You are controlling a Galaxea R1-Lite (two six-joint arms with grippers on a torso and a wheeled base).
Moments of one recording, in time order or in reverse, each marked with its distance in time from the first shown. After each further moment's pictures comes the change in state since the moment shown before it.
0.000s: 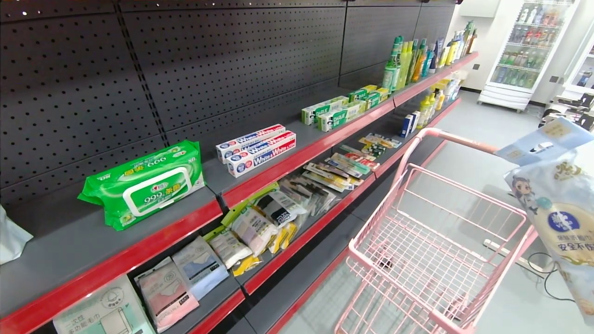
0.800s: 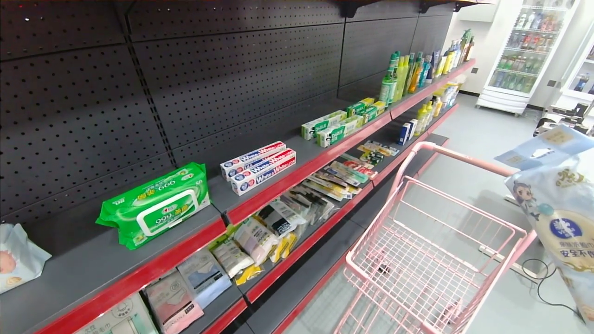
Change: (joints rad) left arm 0.000 0.000 0.000 0.000 -0.001 0.001; right arm 0.002 -0.034 0.022 -0.001 0.007 -0.027
